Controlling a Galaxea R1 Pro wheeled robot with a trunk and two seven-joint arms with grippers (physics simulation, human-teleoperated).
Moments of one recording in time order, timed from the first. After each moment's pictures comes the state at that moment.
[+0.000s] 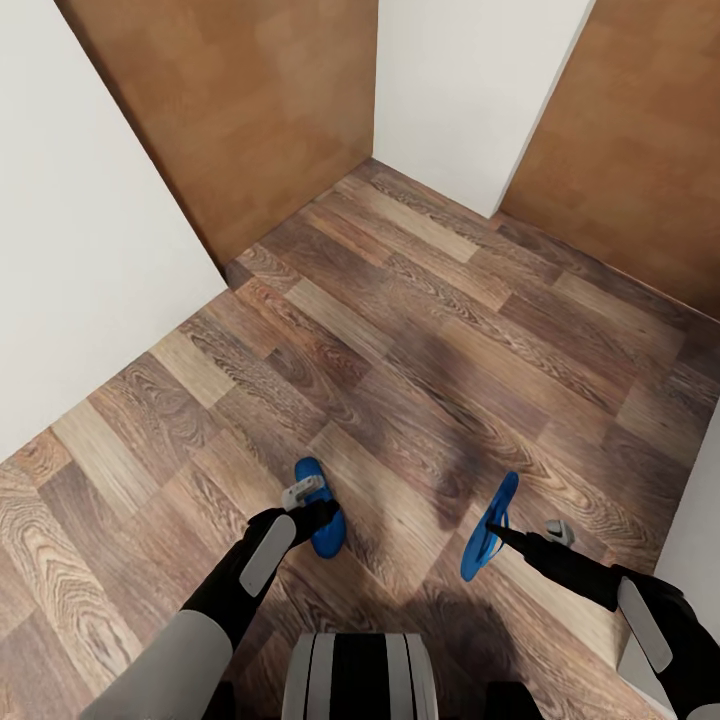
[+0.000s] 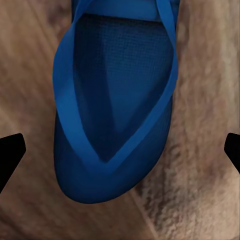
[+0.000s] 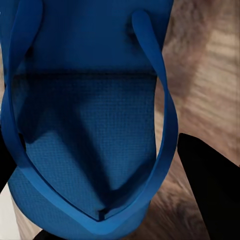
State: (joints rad) left arm -0.66 -0.13 -0.25 -0.82 0.81 0.45 0.40; right arm -0.44 -0.28 -0.23 -0.88 -0.45 0.65 0.86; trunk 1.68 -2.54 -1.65
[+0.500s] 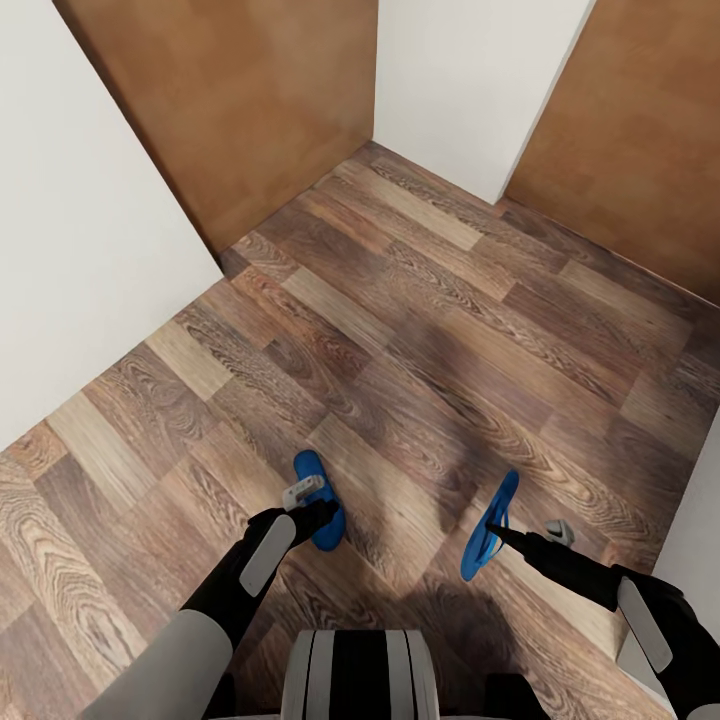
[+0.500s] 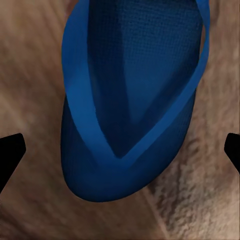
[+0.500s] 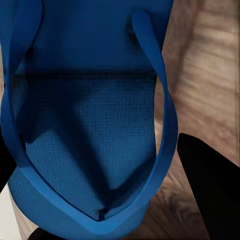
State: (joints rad) left arm -0.66 -0.13 -0.25 -0.82 0.81 0.45 0.40; right arm -0.44 -0.28 -0.23 -0.88 -0.45 0.65 0.86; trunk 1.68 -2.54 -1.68
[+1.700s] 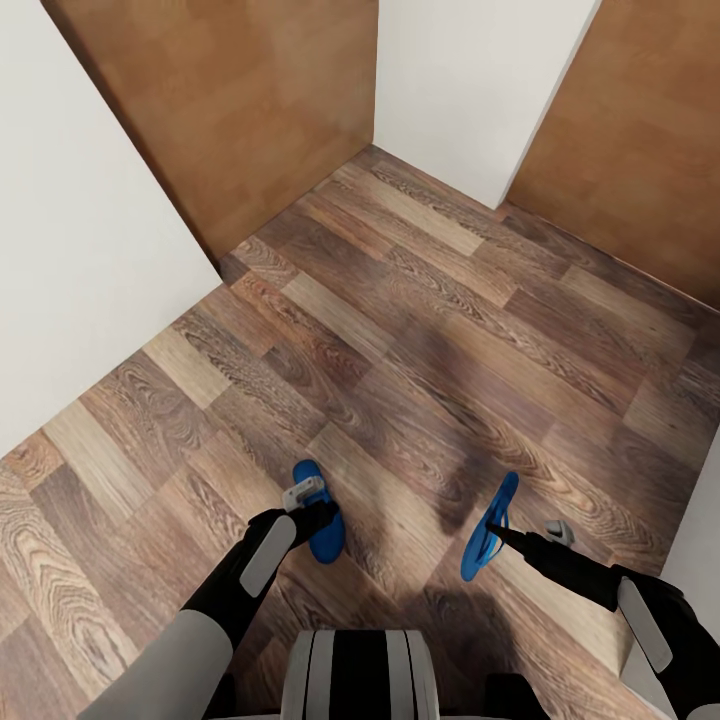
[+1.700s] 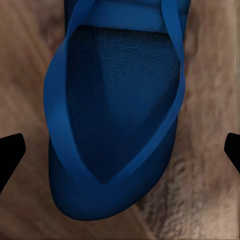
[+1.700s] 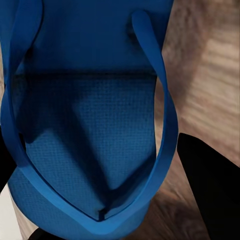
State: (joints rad) left arm -0.66 -0.13 -0.25 -0.82 0.81 0.45 0.40; right arm -0.44 -0.28 -0.23 -0.88 -0.45 0.65 0.86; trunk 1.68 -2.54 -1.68
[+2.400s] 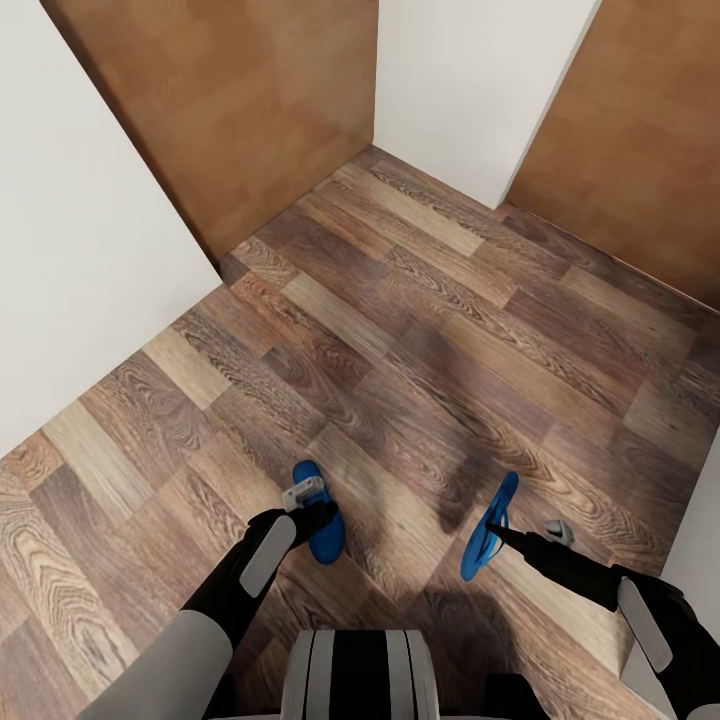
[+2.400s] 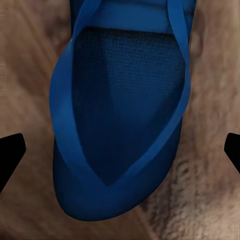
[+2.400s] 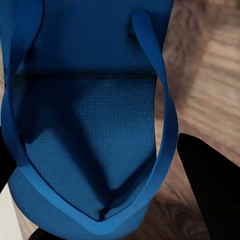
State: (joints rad) left arm -0.66 -0.13 -0.25 -0.82 0.81 0.45 0.41; right arm -0.44 -0.28 -0.23 -0.88 -0.45 0.65 0.87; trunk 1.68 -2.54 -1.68
